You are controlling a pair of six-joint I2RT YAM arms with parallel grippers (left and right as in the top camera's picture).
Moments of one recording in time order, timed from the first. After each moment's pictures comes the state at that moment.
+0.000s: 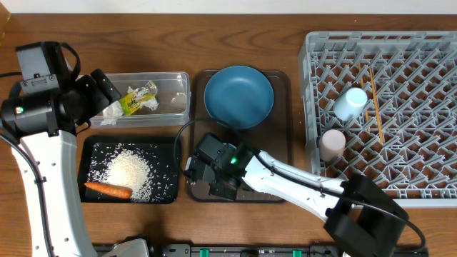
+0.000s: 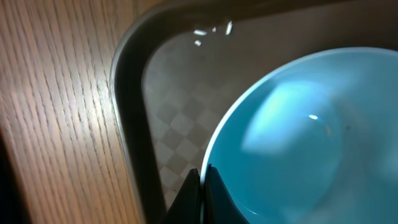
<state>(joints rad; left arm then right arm) 0.25 1.37 1.54 -1.18 -0.04 -0.40 1.01 1.83 1.22 -0.70 -0.16 -0.32</state>
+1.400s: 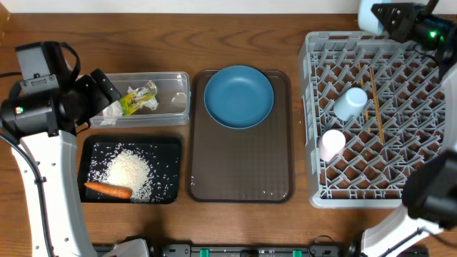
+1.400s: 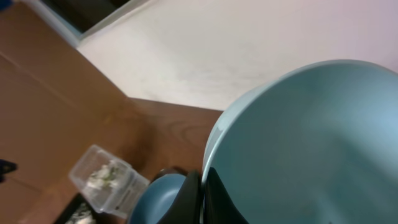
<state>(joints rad) 0.25 1.37 1.54 -1.18 -0.04 -0.40 -0.32 1.91 1.75 -0.35 -1.12 0.17</state>
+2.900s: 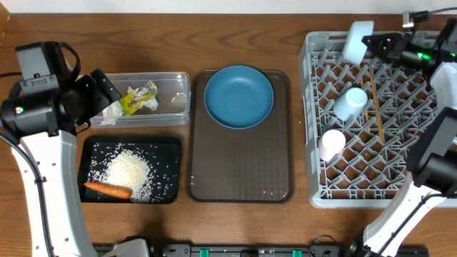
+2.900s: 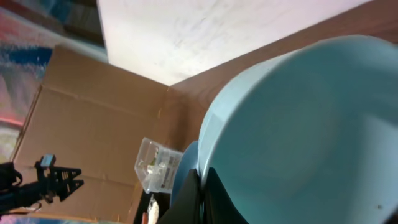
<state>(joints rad) 0.25 1.37 1.54 -1.18 -0.04 -0.40 -0.40 2.21 1.77 -0.44 -1.32 0.27</state>
